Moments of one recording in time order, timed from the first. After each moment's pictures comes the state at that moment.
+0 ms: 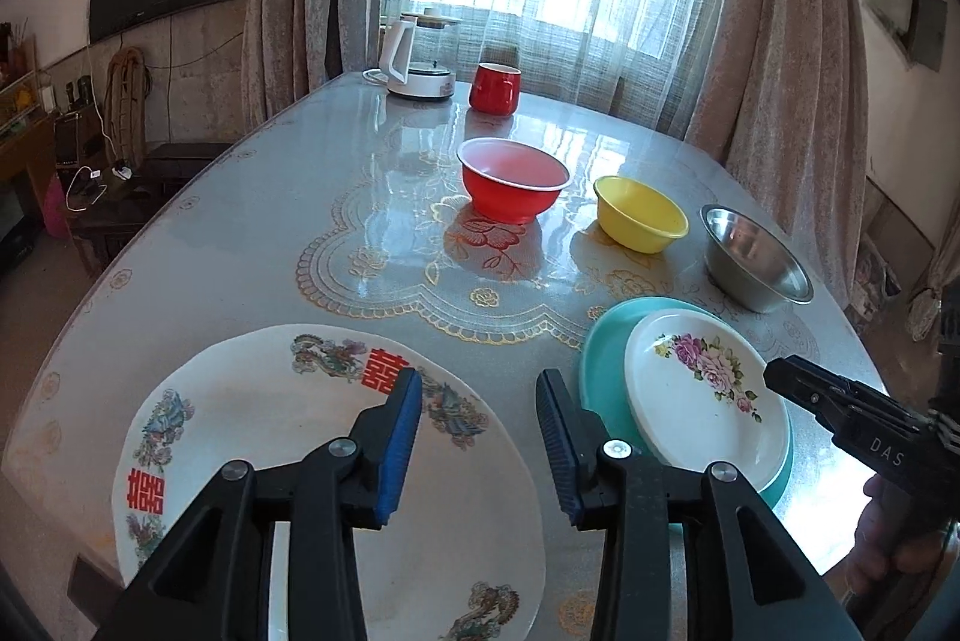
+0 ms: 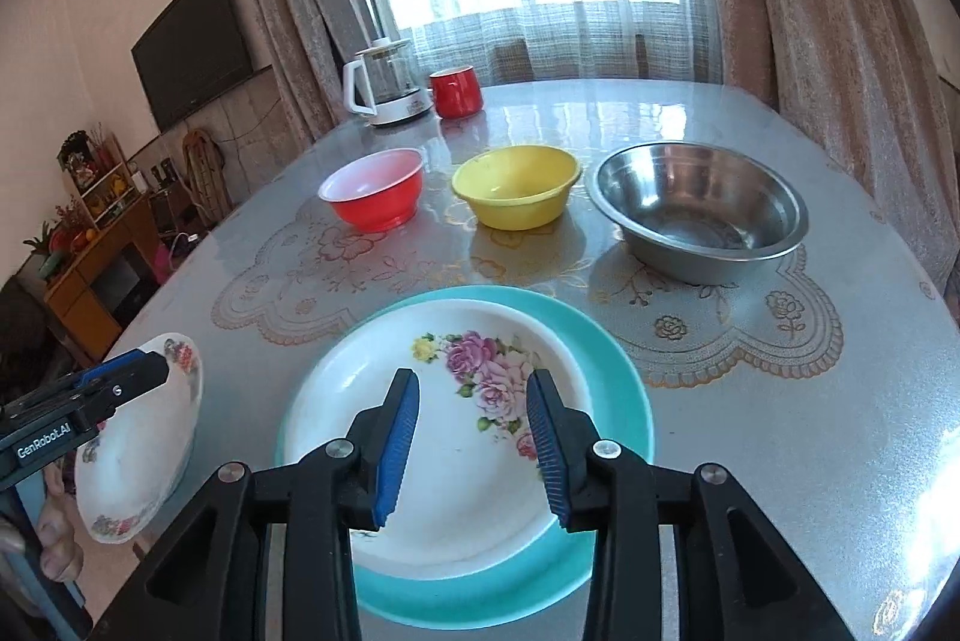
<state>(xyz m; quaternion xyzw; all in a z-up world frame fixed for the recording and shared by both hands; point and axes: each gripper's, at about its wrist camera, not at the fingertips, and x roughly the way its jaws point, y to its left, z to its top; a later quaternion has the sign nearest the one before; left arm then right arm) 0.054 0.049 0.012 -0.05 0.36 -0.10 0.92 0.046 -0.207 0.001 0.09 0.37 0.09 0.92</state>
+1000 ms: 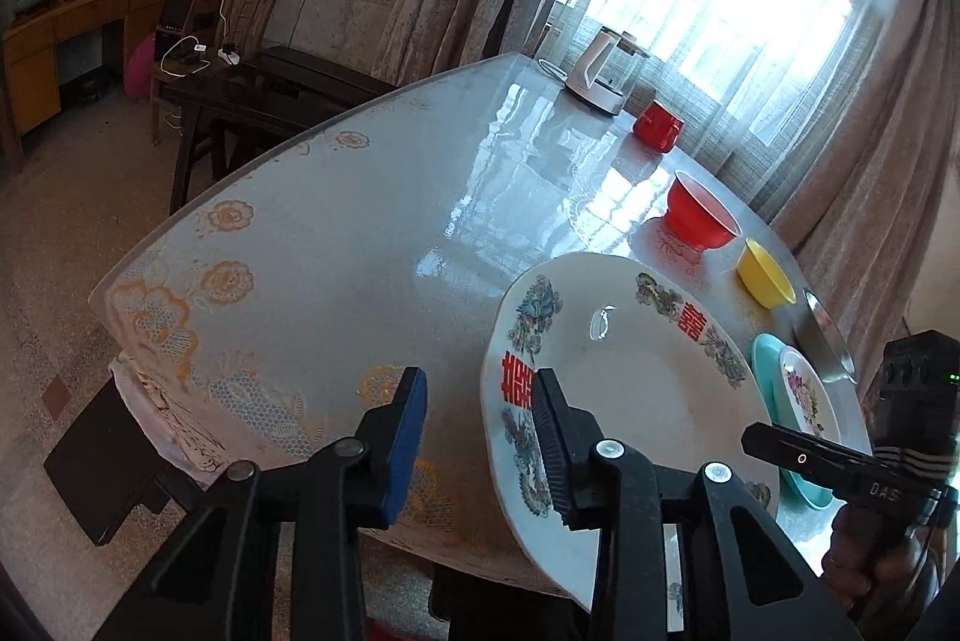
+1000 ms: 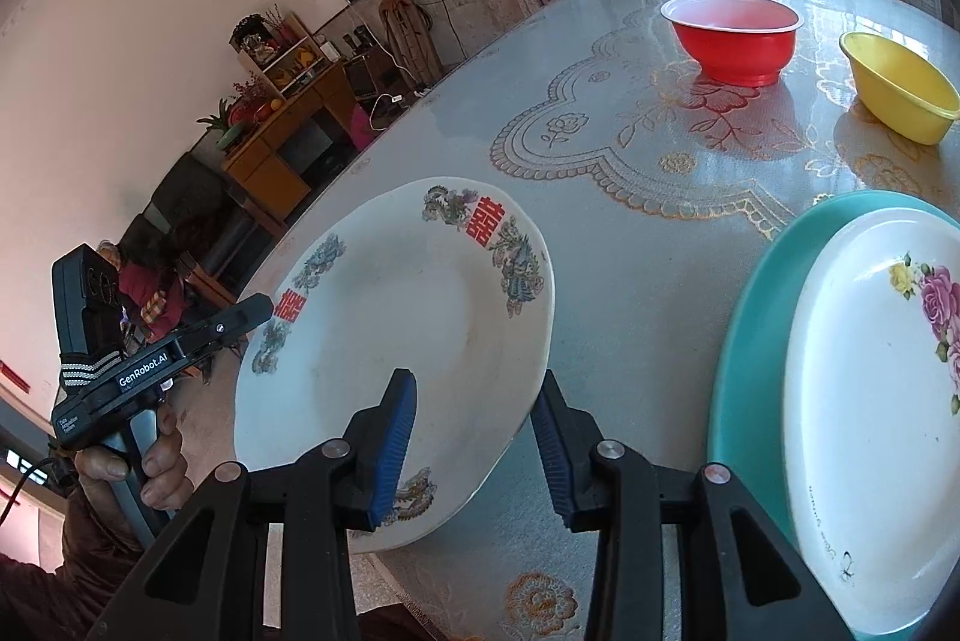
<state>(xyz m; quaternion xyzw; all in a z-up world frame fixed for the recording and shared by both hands) 0.008 0.222 -0.043 -0.19 0.38 -0.02 0.90 0.072 -0.049 -0.048 0.09 0.48 0.34 0.81</state>
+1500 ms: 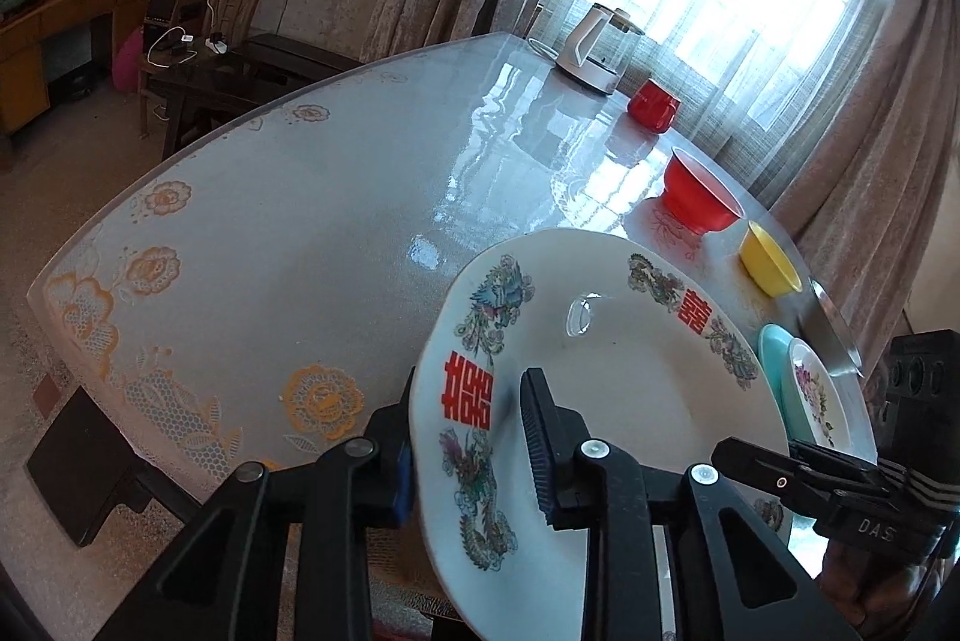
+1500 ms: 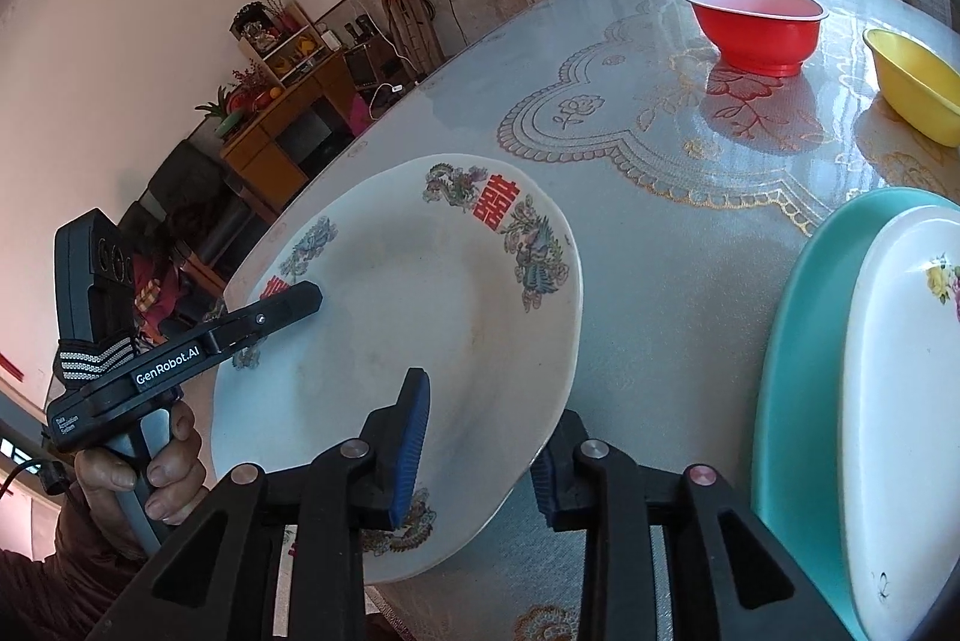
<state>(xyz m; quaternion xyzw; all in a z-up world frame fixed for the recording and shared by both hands) 0.030 0.199 -0.056 -0.19 0.39 -0.03 0.90 0.076 -0.037 -0.058 0.07 0.48 0.33 0.81</state>
